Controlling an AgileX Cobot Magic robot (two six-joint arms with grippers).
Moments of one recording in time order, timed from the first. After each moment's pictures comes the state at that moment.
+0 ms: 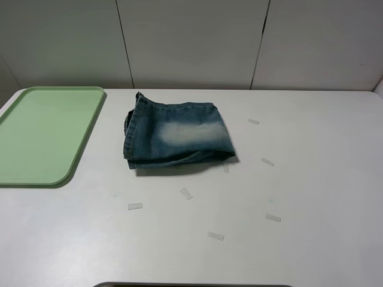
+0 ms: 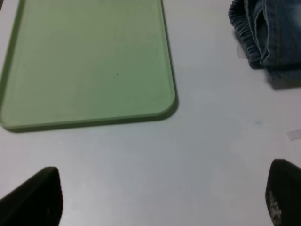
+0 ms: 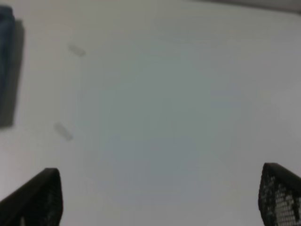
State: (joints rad) left arm -0.13 0.00 -0.49 0.11 1.05 -0.08; right arm 0.17 0.52 -0.51 -0.22 0.72 0.16
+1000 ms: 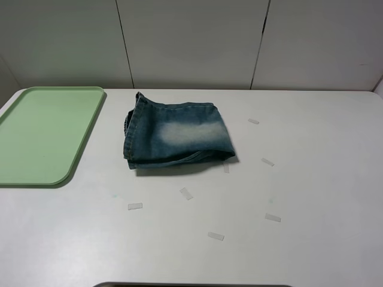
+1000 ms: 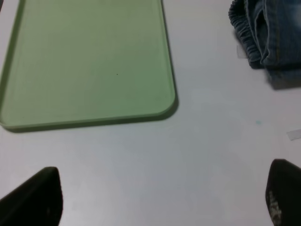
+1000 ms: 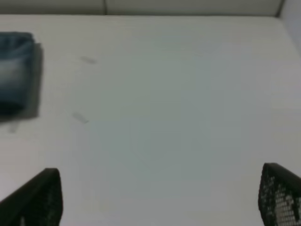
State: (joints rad) left arm -0.13 0.00 -0.49 0.11 1.05 -0.08; right arm 0.17 -0.01 -0.53 -0.13 1.14 0.14
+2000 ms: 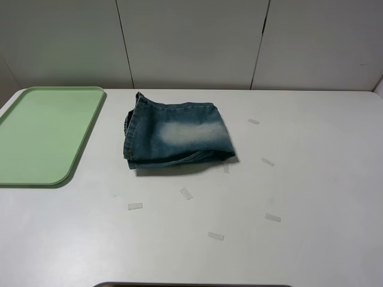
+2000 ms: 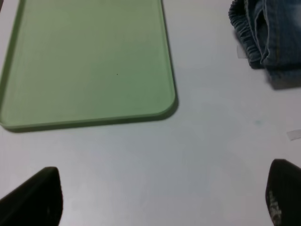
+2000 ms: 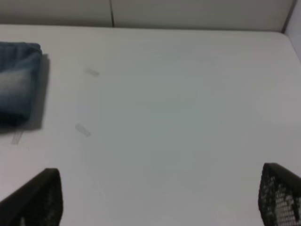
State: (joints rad) left arm -0.13 0.00 -0.49 0.11 1.05 -0.08; right arm 0.21 -0.01 -0.51 -0.17 1.08 0.16
